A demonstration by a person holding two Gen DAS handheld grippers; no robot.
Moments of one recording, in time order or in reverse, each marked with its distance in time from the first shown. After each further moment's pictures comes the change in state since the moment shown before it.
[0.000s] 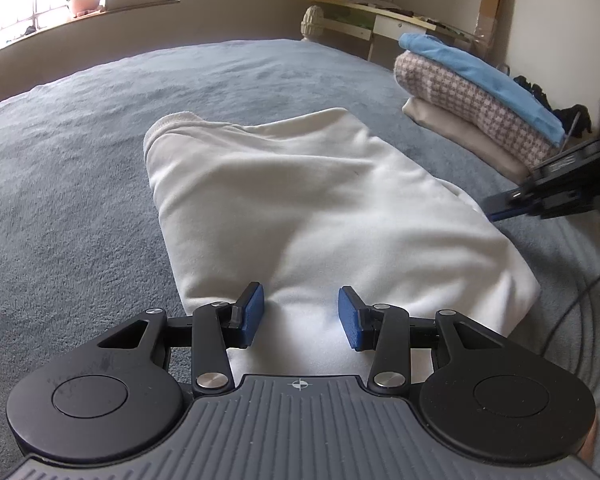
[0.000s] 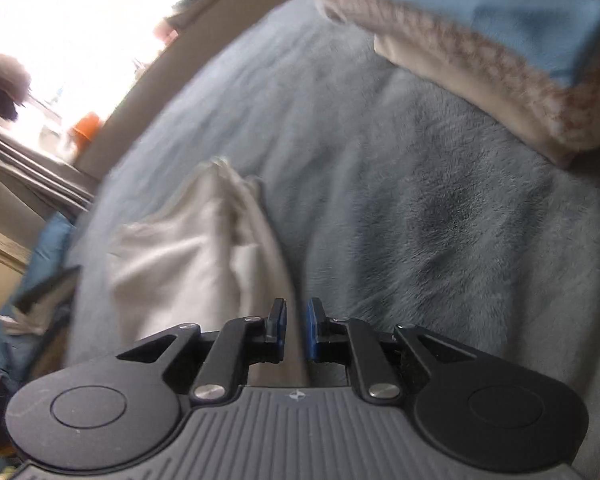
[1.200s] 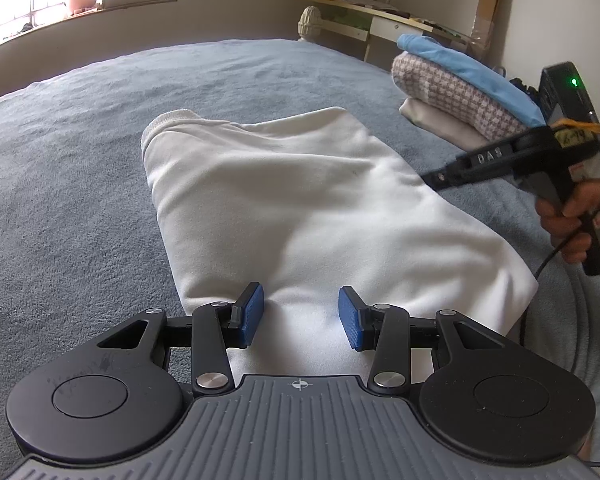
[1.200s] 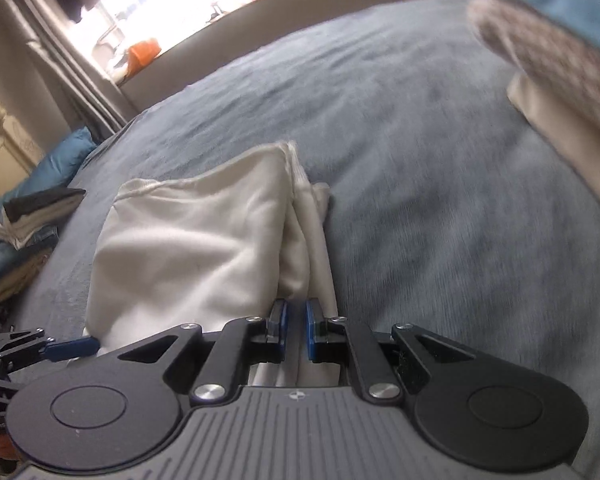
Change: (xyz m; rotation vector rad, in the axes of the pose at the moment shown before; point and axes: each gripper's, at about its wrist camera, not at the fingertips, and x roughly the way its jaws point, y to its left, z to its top) left arm 0.002 0.003 -0.001 -0.002 -0.002 -0.022; right arm 0.058 0.052 0.028 -0.389 -0.014 0.032
